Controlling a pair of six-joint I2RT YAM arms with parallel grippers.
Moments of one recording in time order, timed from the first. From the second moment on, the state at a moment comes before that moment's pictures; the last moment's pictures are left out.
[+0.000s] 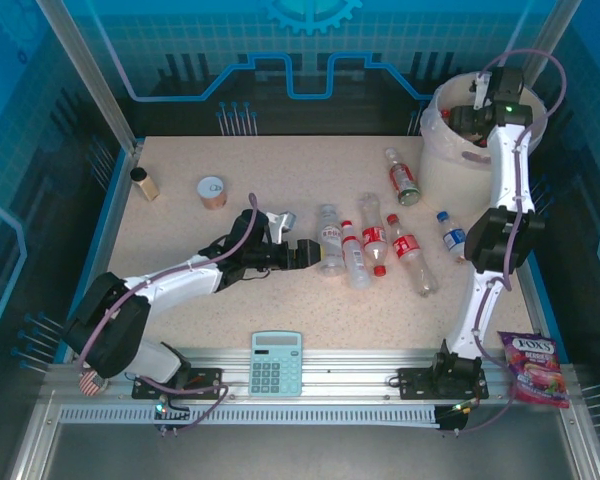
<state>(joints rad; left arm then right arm) -0.57 1.45 0.75 0.11 0.52 -0.75 -0.21 2.21 2.40 -0.91 0.04 -0.14</state>
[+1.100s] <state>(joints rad) -0.69 1.66 1.03 -0.17 0.23 -0.74 -0.02 1.41 1.79 -0.81 -0.19 0.02</state>
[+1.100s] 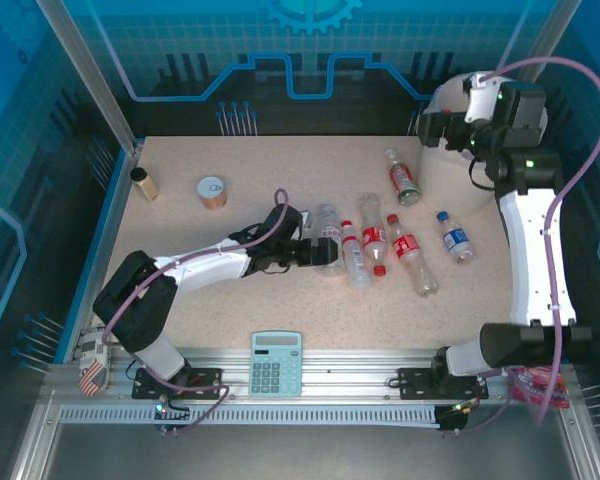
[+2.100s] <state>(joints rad) -0.77 1.93 1.24 -0.36 -0.01 -0.74 0.04 1.18 1.34 -0.74 -0.24 0.17</state>
